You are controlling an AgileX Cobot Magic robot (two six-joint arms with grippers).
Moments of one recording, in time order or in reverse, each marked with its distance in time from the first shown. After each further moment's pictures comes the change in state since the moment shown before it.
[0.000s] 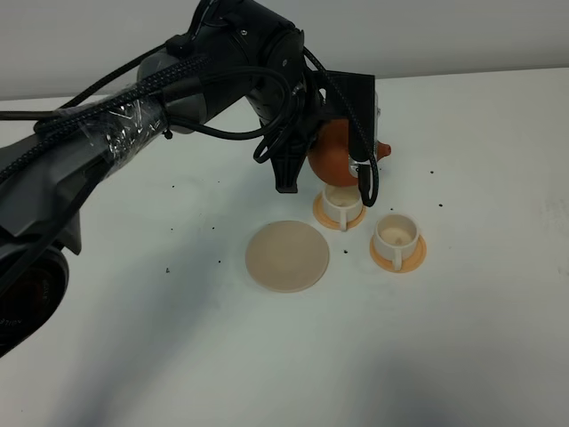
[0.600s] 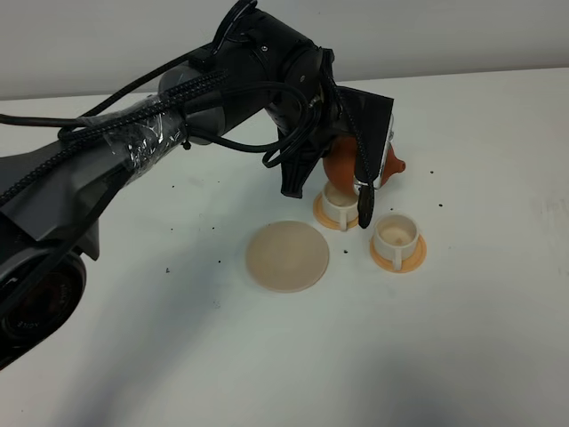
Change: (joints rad) left arm -0.025 0.029 -0.001 0.006 -0.061 0.154; right arm 0.000 0.000 0.000 0.000 0.000 0.000
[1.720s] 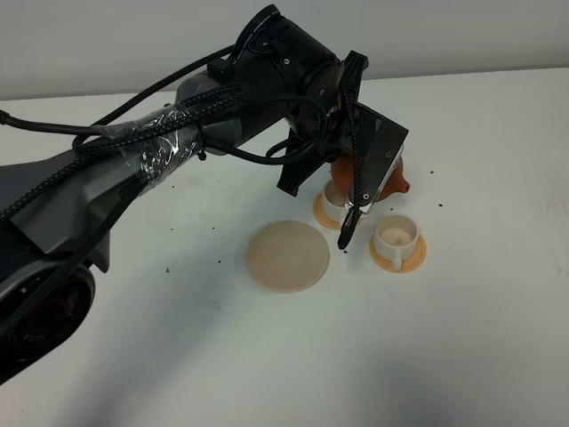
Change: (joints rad) left arm -0.047 0.000 0.000 0.080 -0.020 0.205; right arm 0.000 0.000 0.000 0.000 0.000 0.000
